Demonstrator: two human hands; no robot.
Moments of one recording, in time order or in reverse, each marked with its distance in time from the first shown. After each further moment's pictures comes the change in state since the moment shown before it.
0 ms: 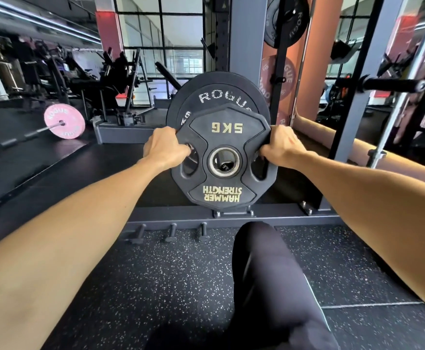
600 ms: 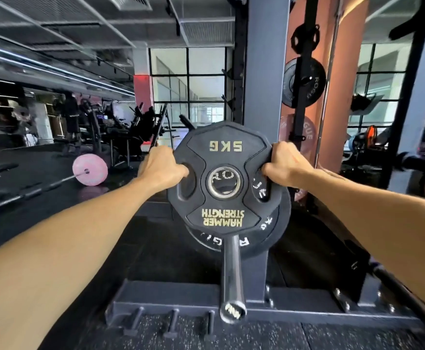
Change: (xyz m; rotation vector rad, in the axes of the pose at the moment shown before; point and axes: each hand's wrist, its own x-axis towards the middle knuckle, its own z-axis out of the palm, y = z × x) left_hand 0.205 0.060 -0.058 0.014 0.112 0.007; right_hand 0.223 -0.029 -0.064 0.004 0.046 -0.168
